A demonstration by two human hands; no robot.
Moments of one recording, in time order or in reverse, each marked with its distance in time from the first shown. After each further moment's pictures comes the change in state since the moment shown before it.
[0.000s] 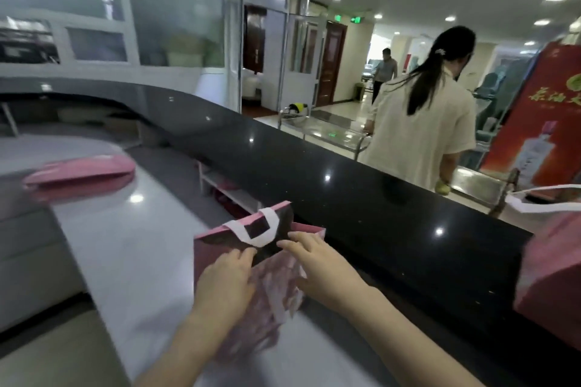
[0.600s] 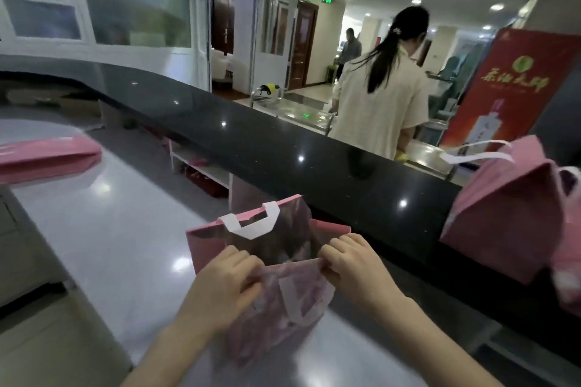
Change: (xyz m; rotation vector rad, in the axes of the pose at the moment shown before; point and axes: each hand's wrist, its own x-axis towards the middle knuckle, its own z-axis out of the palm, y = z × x) left_hand -0.092 0.047 -0.007 -0.331 0.113 0.450; right_hand -0.152 0.023 -0.009 -0.272 0.208 0.054
